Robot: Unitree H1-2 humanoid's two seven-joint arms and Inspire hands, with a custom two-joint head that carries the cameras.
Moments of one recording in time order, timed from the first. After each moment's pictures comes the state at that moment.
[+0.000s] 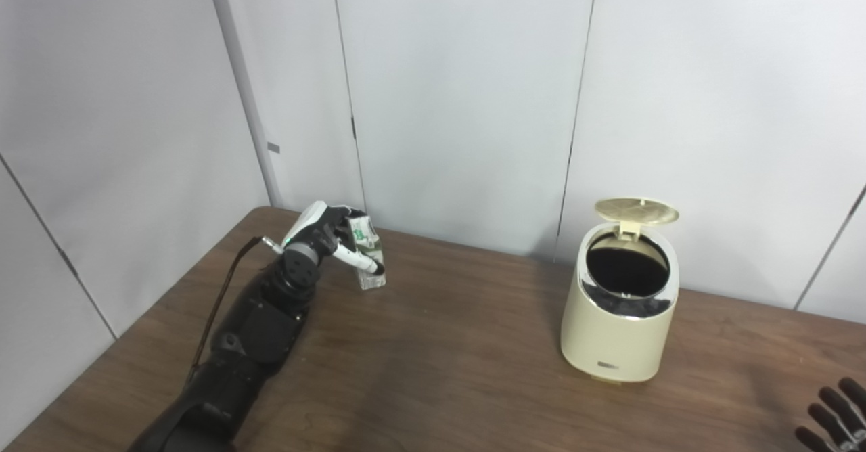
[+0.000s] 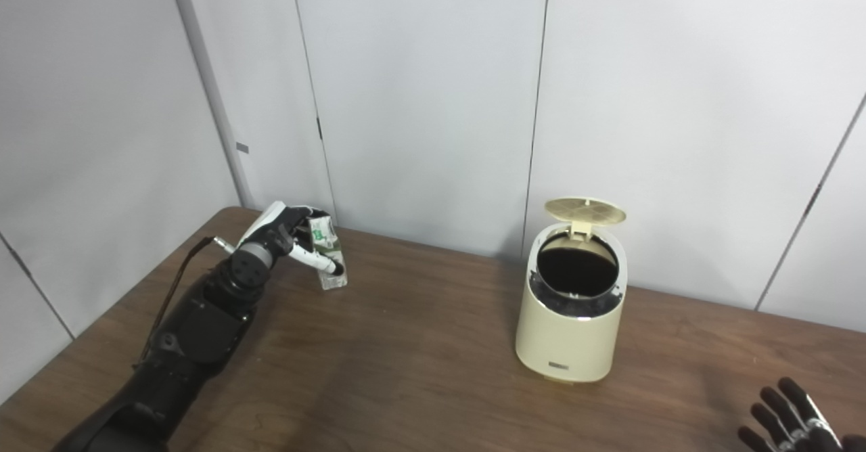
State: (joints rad) left arm -0.62 0.53 -0.02 0.49 0.31 0.38 -0.05; right arm 0.01 -0.20 -0.16 -0.27 0.33 0.23 0.14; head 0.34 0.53
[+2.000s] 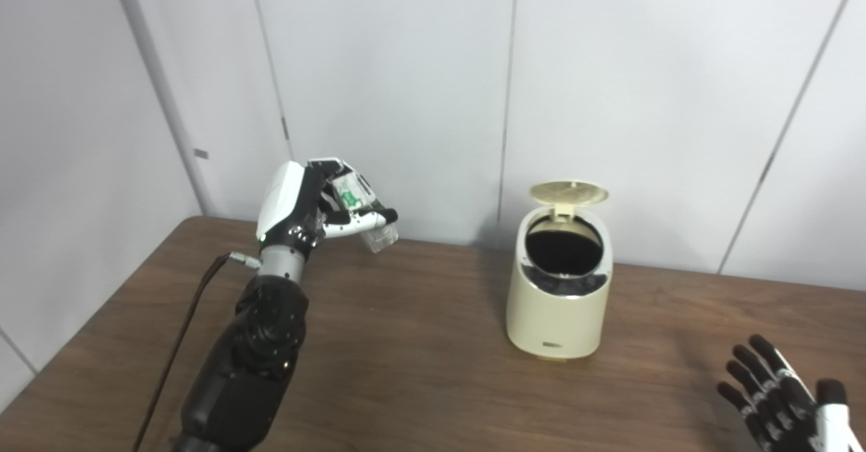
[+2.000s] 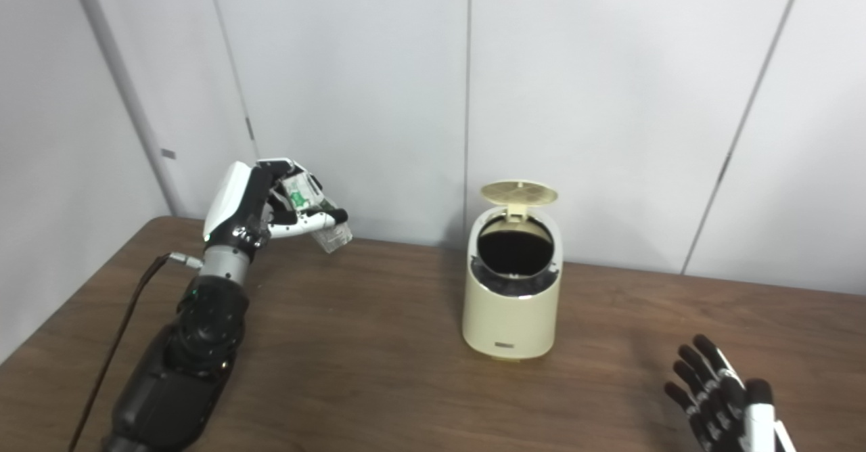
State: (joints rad) left arm -0.49 0.35 -0.03 -0.04 0.44 0.23 0.15; right arm 0.02 -0.15 -0.13 -0.26 0.28 0.20 0.11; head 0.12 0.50
